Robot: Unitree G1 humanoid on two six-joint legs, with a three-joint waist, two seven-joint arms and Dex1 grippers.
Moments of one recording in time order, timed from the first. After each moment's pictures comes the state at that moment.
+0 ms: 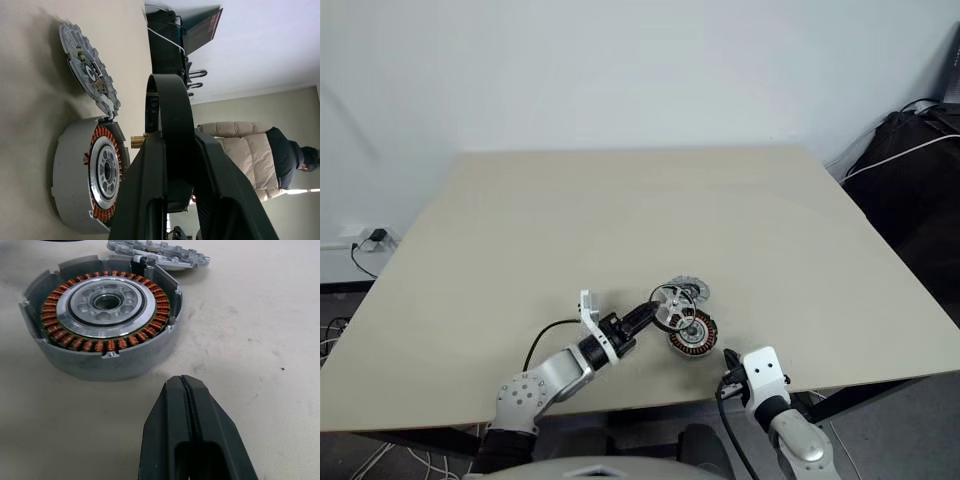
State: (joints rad) left arm 0.03 -0.06 -0.03 0.04 -1.18 0.80 -0.23; right arm 0.49 -0.30 0.03 -0.17 0.08 0.06 0.35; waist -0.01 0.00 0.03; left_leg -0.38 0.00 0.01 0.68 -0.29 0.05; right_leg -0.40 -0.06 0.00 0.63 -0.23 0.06
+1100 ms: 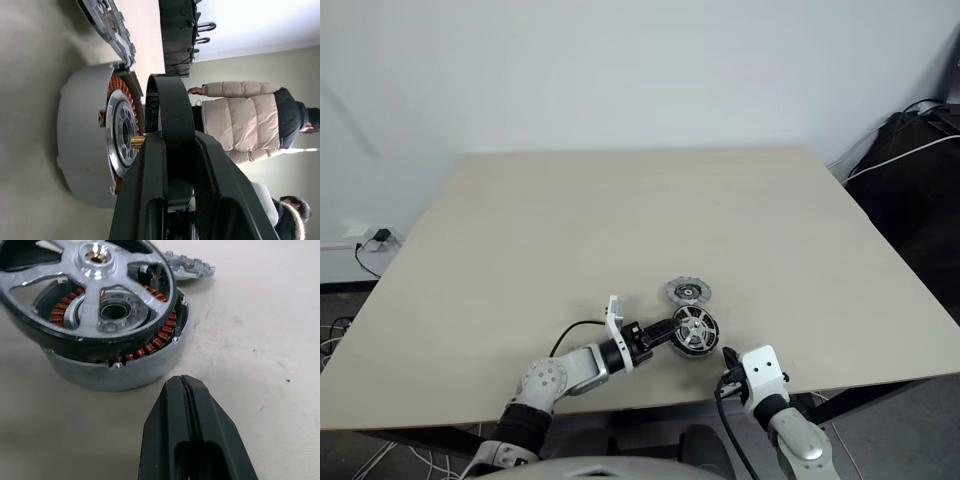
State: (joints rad) left arm -0.13 -0.06 -0.10 0.31 -1.05 0.86 -0.38; right arm 0.48 -0.30 0.03 -0.17 0.08 0.05 0.36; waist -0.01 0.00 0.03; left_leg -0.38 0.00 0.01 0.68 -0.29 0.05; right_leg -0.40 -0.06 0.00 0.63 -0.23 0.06
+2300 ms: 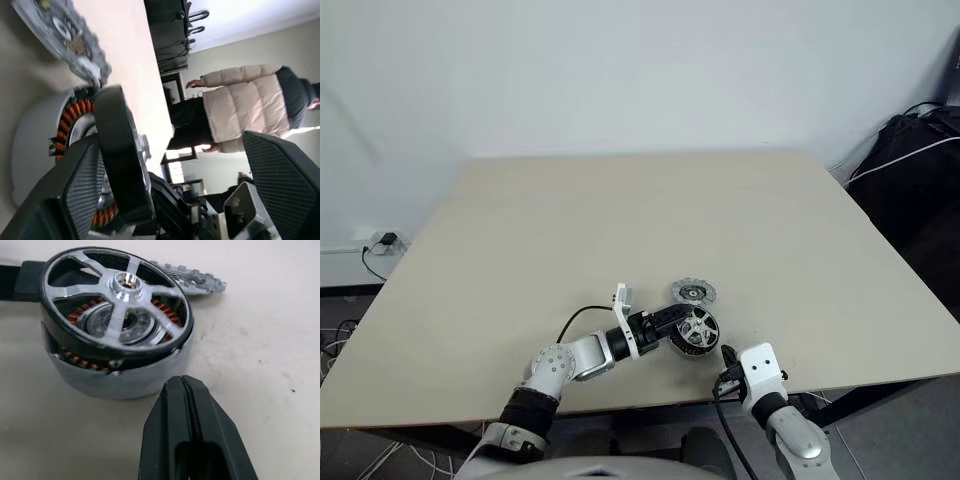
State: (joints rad) left arm -0.19 -0.06 -0.12 0.31 -0.98 0.82 -0.44; right arm 0.48 -0.29 0.04 -0.21 0.08 0.08 0.35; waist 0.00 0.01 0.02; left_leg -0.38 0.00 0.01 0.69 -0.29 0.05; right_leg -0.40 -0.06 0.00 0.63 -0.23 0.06
